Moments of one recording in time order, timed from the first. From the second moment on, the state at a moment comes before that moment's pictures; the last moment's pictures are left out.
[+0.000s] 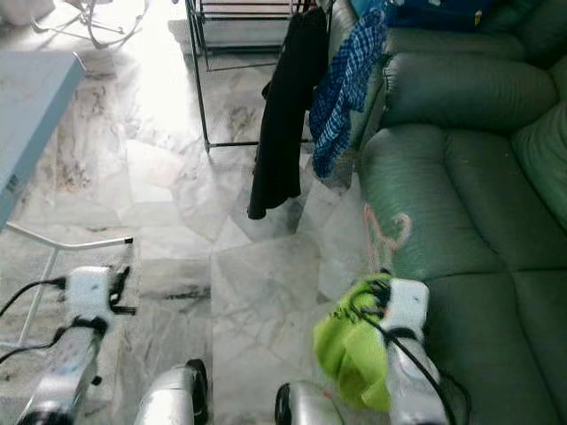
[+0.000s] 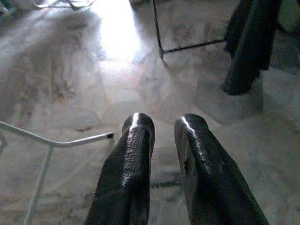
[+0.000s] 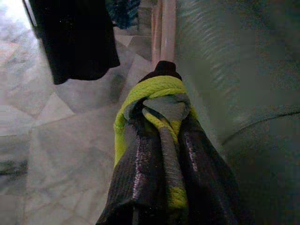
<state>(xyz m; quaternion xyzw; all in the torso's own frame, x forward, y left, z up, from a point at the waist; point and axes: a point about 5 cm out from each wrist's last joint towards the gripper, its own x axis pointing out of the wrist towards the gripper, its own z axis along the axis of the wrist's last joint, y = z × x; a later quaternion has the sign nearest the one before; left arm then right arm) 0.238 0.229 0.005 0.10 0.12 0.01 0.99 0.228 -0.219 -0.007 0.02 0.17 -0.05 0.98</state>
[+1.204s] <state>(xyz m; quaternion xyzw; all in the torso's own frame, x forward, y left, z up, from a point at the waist) 0.199 0.209 -0.071 0.11 0.42 0.03 0.90 0.217 -0.182 -0.065 0.07 0.41 0.00 0.91</state>
